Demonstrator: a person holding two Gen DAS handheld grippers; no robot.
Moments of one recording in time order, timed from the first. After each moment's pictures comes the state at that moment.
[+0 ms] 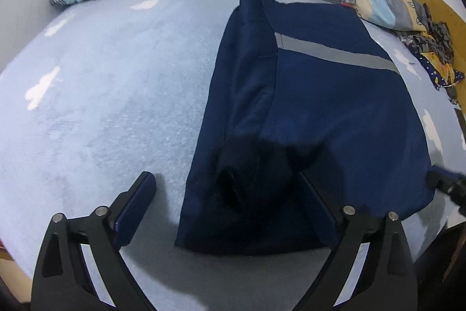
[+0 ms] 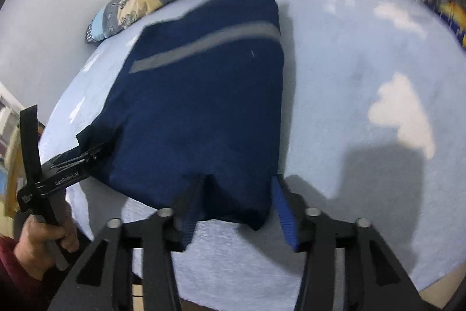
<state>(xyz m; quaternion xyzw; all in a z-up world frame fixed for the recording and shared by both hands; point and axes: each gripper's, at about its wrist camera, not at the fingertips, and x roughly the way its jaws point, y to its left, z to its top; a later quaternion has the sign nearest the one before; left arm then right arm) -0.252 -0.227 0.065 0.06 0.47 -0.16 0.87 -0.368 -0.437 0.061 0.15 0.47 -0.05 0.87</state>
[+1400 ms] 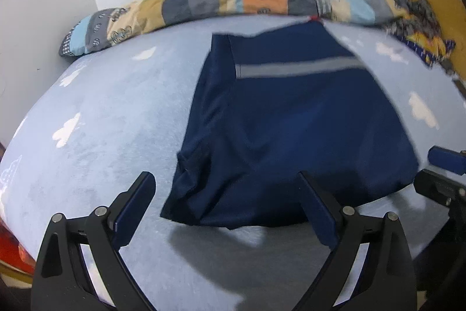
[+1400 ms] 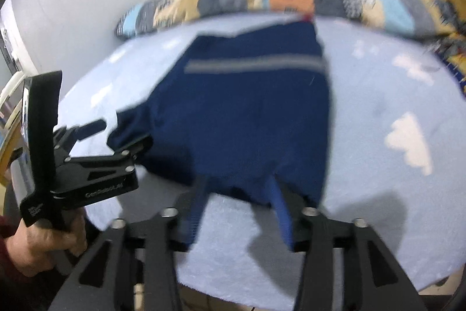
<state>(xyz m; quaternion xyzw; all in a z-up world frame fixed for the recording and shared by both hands) -0.314 -0.251 0.104 0.11 0.37 -0.16 0.91 -0.390 -0.376 0.082 0.08 0.40 -0.02 0.91</state>
